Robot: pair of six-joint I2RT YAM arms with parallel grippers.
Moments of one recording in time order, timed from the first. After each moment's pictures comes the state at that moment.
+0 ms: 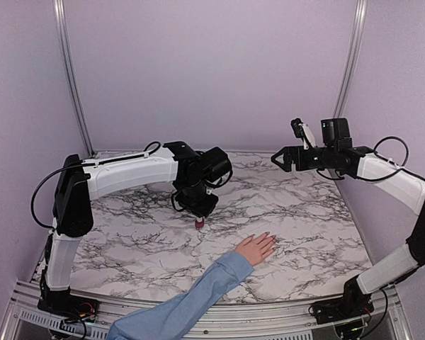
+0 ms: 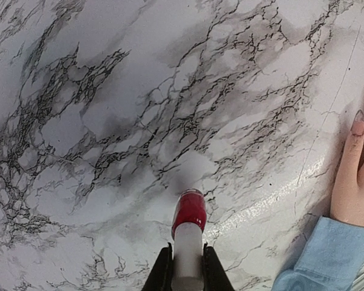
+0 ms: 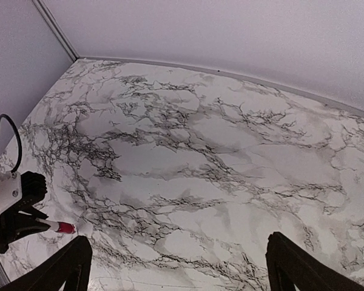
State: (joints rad) left arm -0.96 2.18 1.99 -1.13 -0.18 -0.37; right arm 0.27 1.40 1.14 -0.30 -0.37 0.08
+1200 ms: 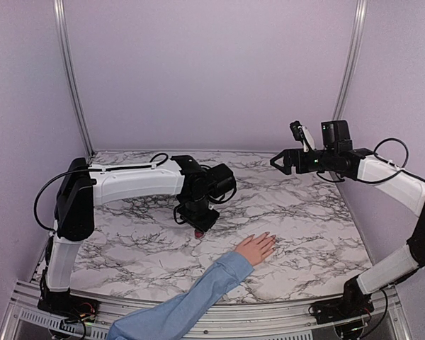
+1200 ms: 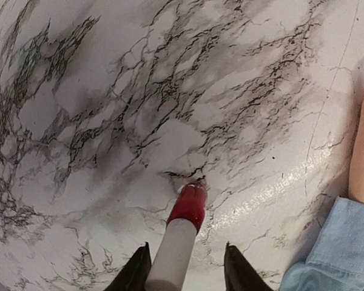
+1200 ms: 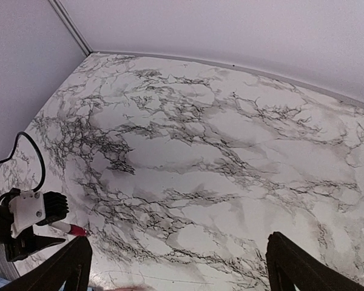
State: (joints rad) left arm -1.02 2.18 1.91 -1.11 -0.19 -0.35; right arm 0.27 1.39 1.12 -0.30 -0.42 0.09
